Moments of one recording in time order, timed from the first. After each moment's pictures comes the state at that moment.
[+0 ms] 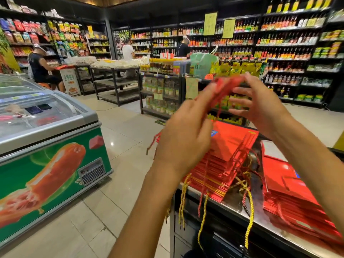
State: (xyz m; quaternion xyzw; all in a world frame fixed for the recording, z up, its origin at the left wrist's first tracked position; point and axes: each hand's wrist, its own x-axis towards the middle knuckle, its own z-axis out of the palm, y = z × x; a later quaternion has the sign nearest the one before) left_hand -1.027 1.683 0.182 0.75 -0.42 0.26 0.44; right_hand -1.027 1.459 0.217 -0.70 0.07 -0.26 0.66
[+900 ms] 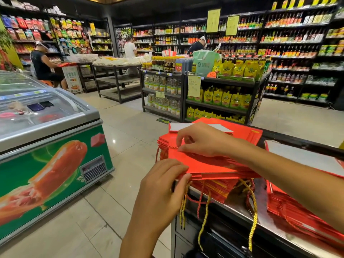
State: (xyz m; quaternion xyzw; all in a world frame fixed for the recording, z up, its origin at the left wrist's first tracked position) left_hand -1.038 1.737 0.068 0.79 -0.36 0.27 0.41; right_hand -0.982 1.536 0.156 -0.98 -0.18 -0.07 0.10
